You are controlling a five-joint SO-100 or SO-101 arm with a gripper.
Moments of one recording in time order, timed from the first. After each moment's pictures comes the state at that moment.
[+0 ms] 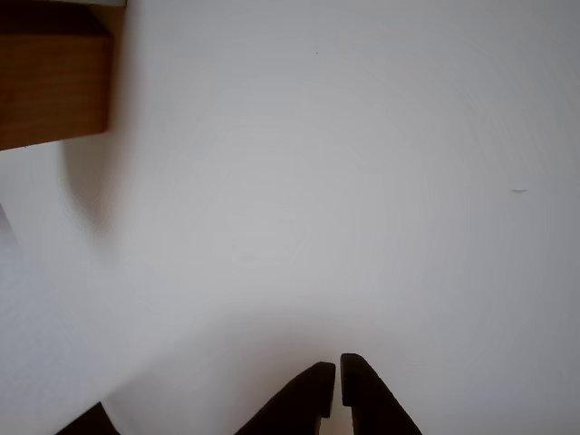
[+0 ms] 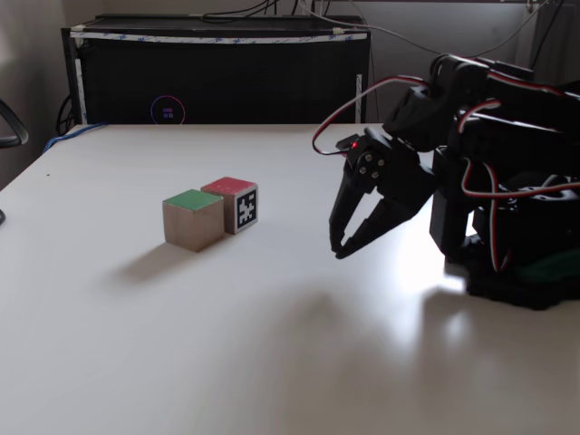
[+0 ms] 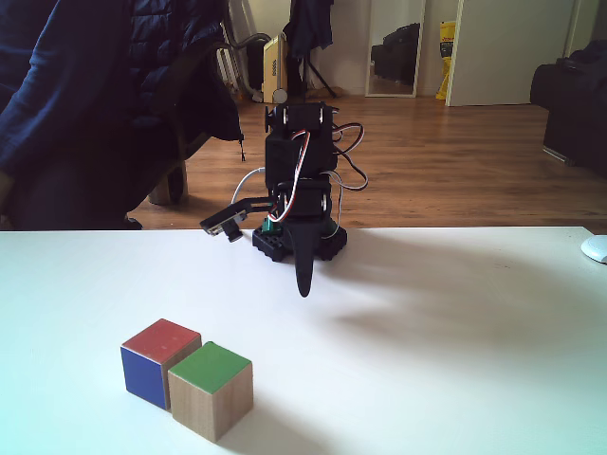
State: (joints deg) arm 13.4 188.2 172.9 73.7 -1.7
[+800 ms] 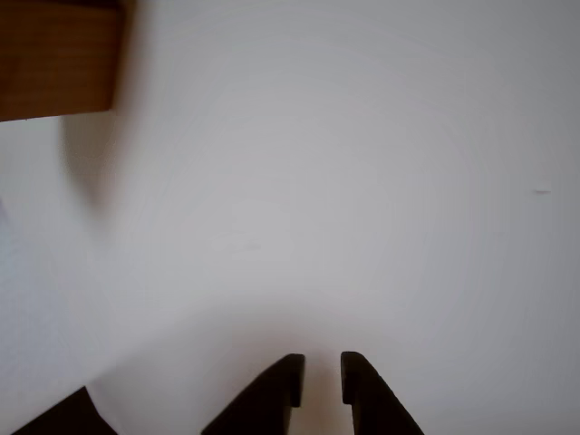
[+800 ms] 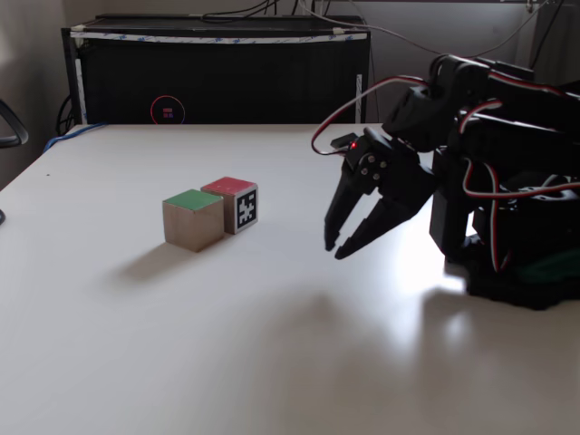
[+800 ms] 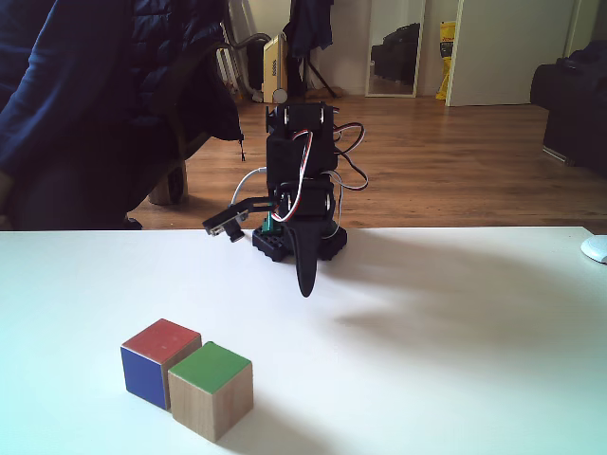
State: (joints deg) arm 12.5 188.2 172.9 73.4 -4.2
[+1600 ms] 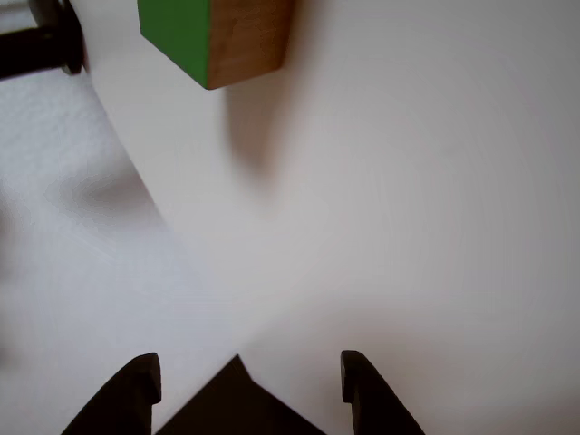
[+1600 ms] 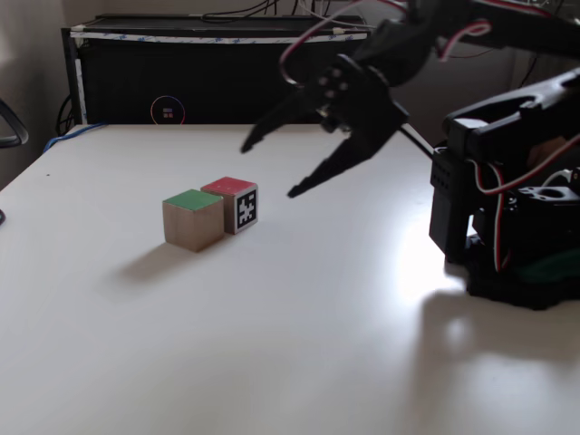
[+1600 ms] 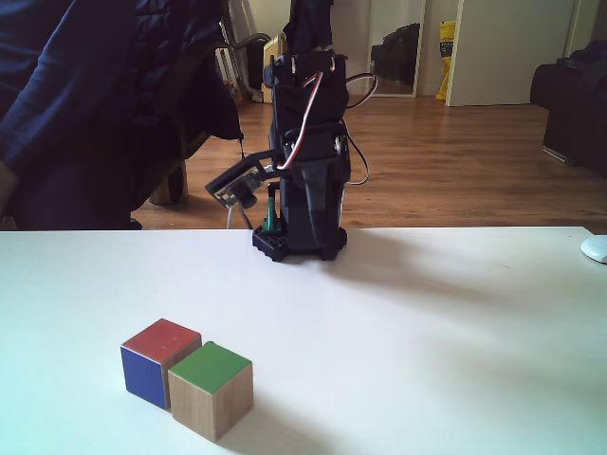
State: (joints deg) arm 7.5 153.5 144.7 58.9 16.2
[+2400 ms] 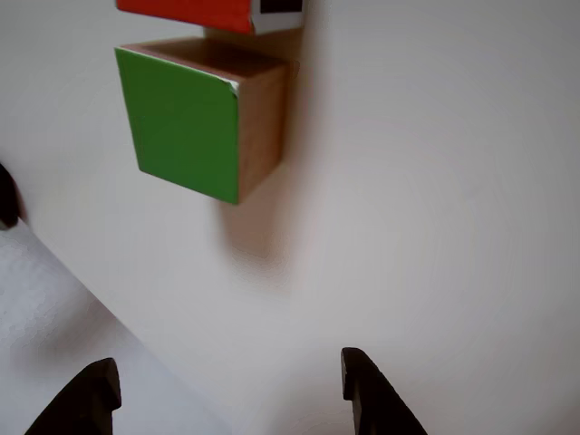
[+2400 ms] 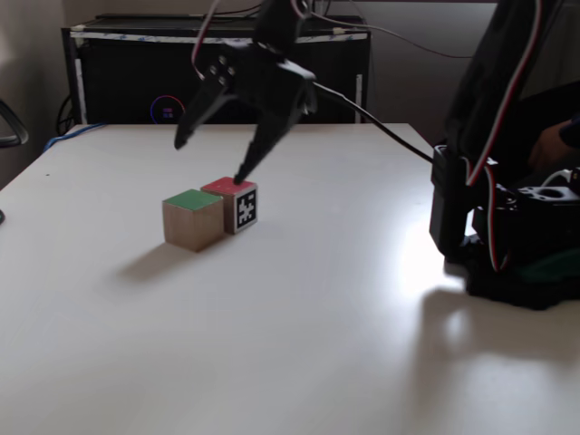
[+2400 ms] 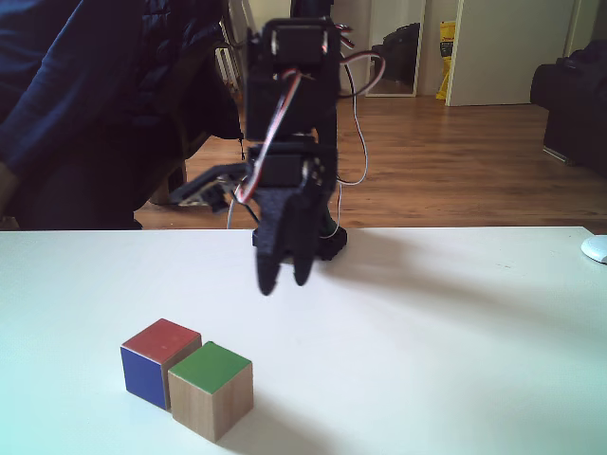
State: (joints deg) arm 16.7 104.4 100.8 74.2 20.5
